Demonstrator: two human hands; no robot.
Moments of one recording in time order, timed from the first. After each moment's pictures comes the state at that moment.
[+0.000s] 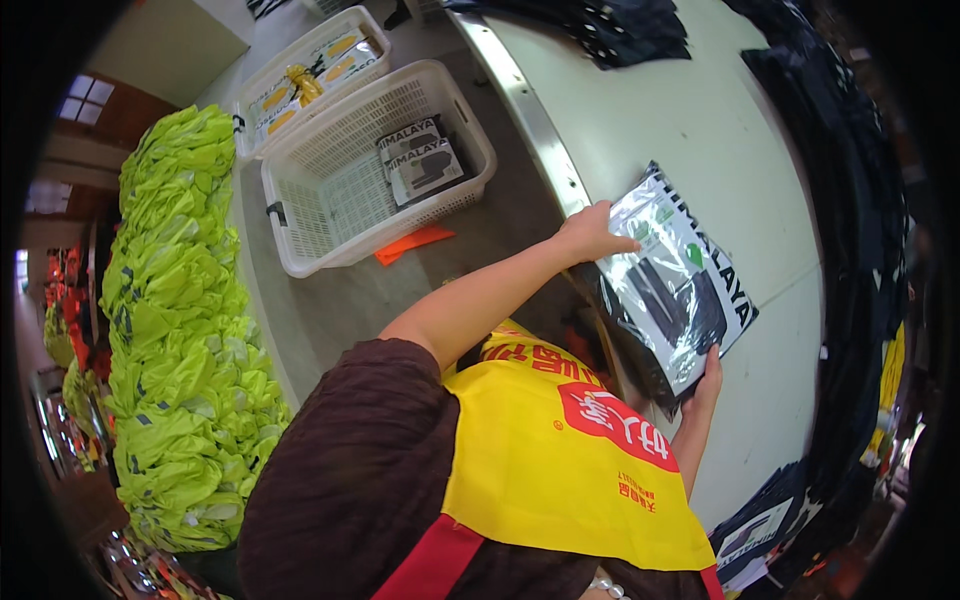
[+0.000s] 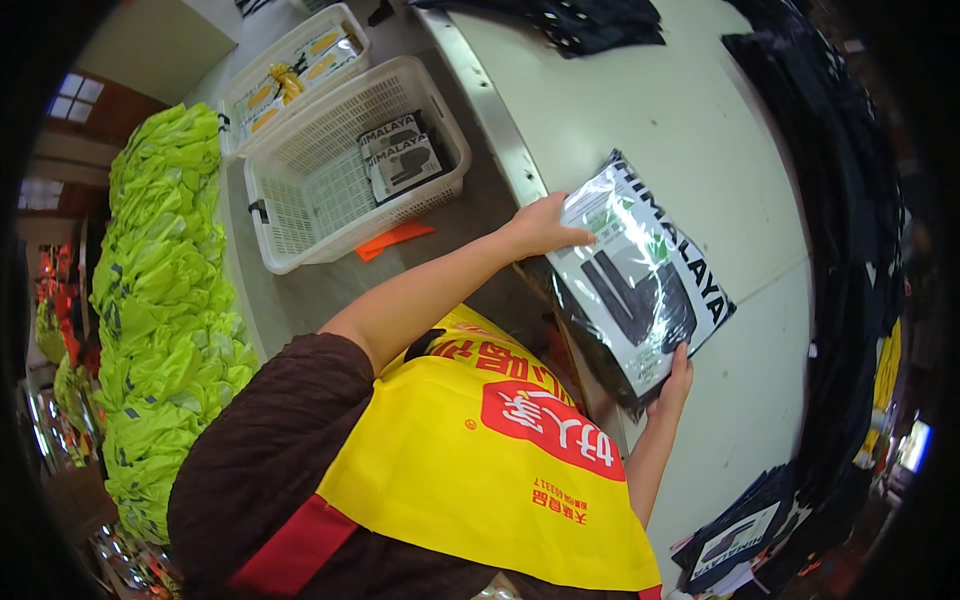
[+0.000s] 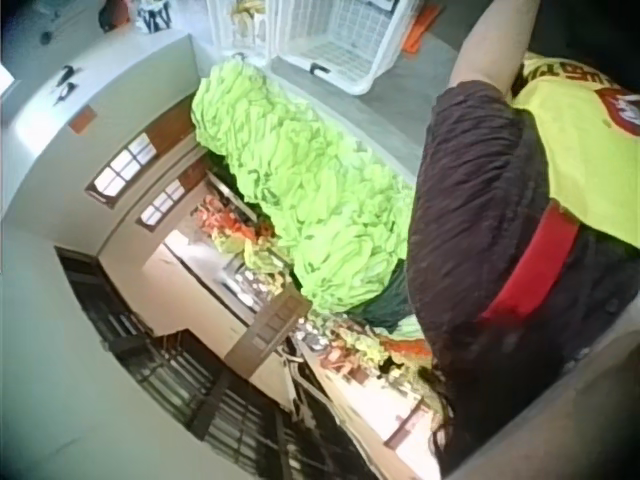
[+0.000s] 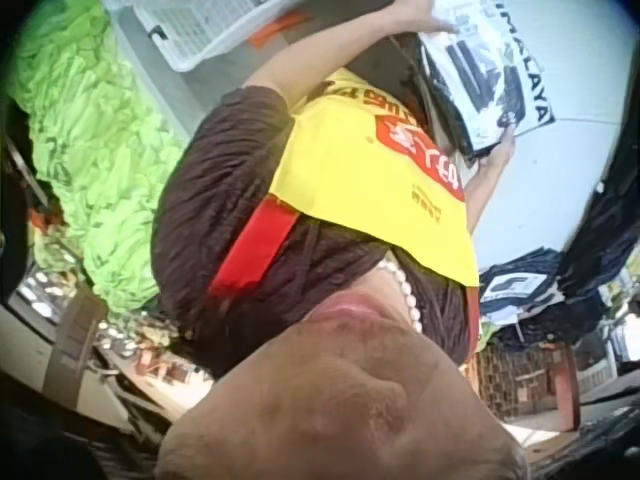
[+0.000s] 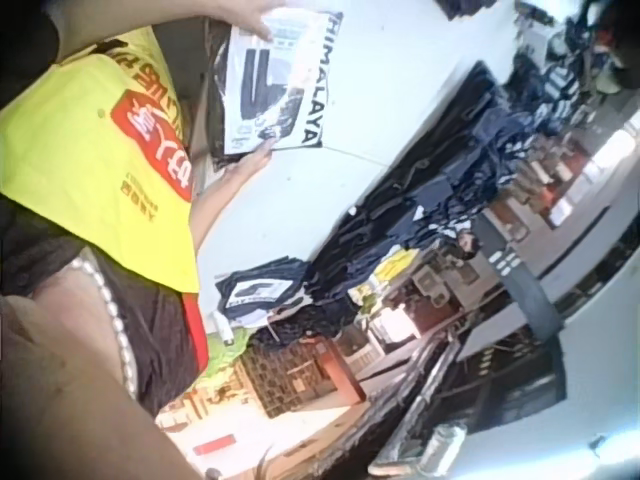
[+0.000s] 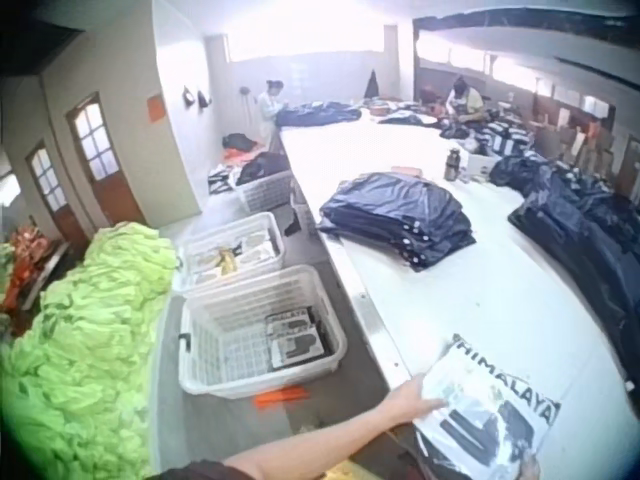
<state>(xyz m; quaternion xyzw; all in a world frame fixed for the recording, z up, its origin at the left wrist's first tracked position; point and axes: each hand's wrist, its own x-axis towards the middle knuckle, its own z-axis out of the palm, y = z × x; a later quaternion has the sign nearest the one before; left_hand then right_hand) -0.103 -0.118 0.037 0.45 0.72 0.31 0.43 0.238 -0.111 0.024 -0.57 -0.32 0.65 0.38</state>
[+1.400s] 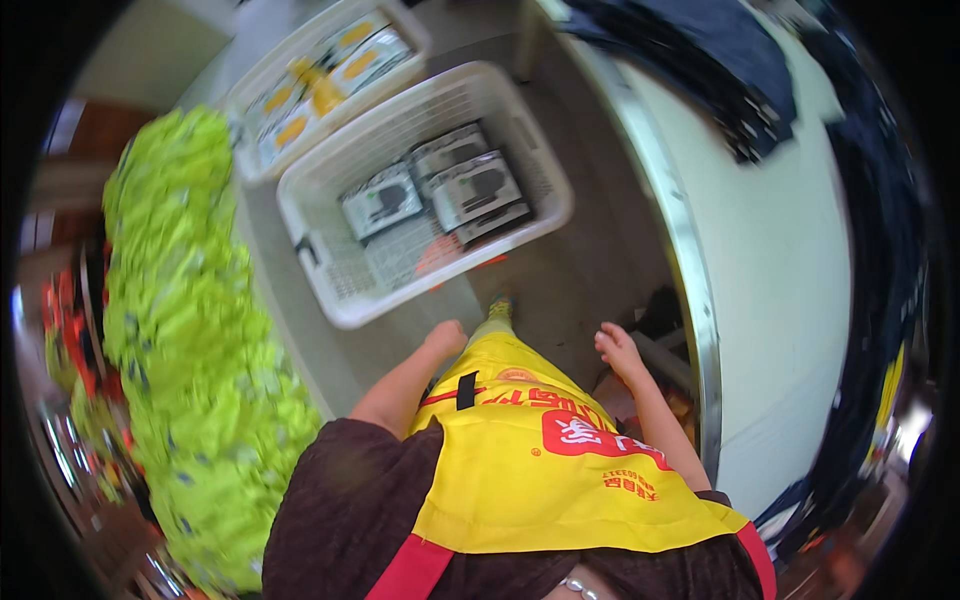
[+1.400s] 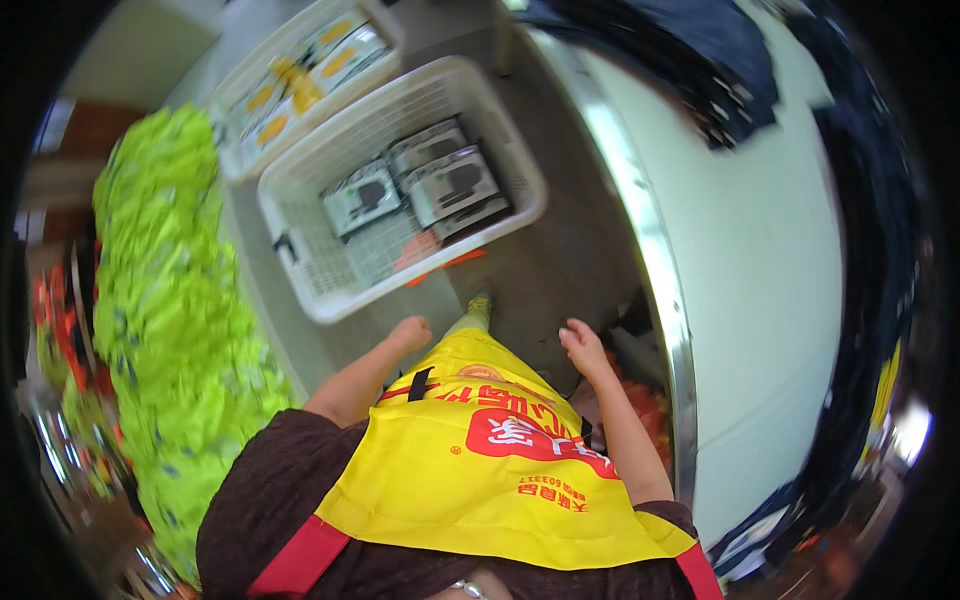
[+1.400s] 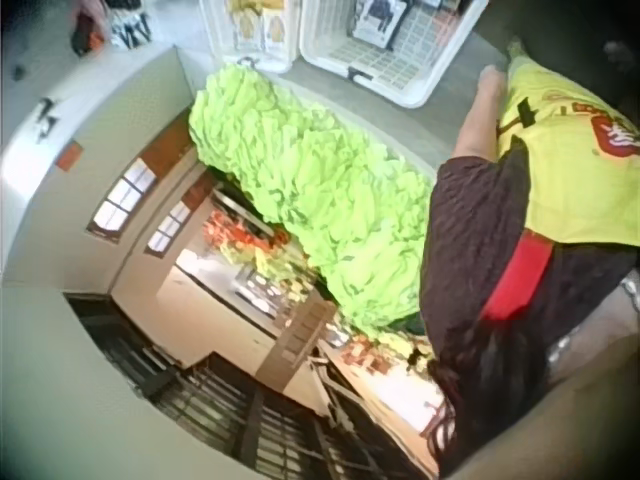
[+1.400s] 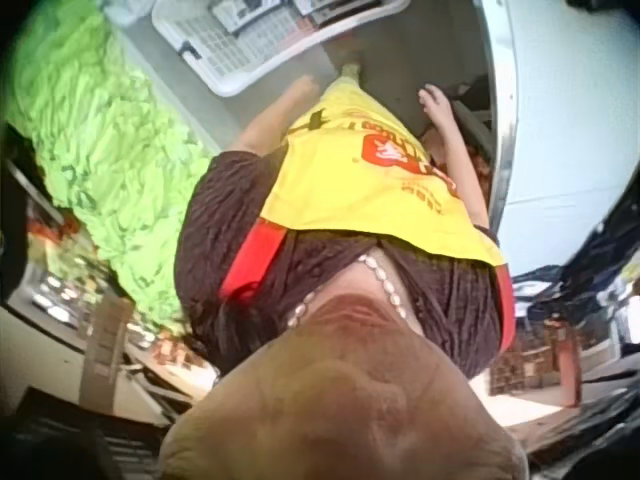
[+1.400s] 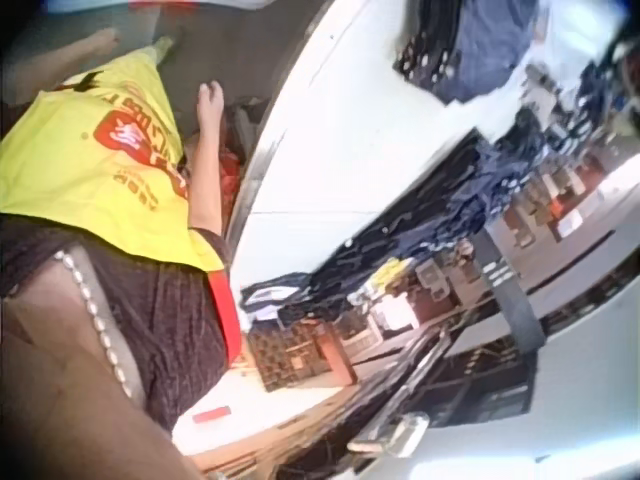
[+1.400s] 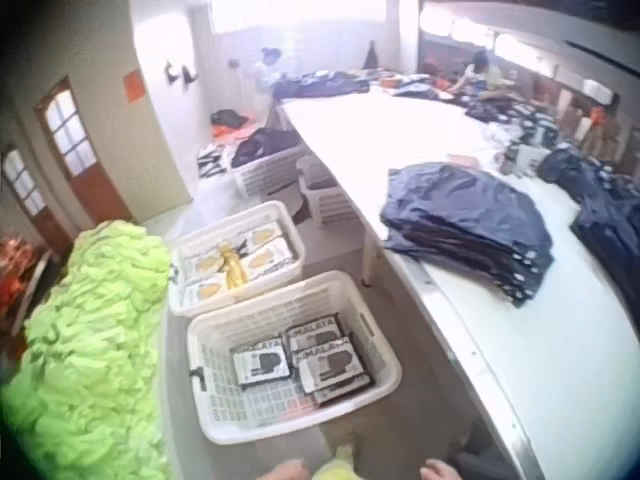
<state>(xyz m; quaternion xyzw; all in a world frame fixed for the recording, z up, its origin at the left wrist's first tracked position) -0.429 -0.414 -0.206 0.29 0.79 0.00 0.54 -0.123 -0.178 -0.126 -0.54 -0.55 0.63 -0.10</state>
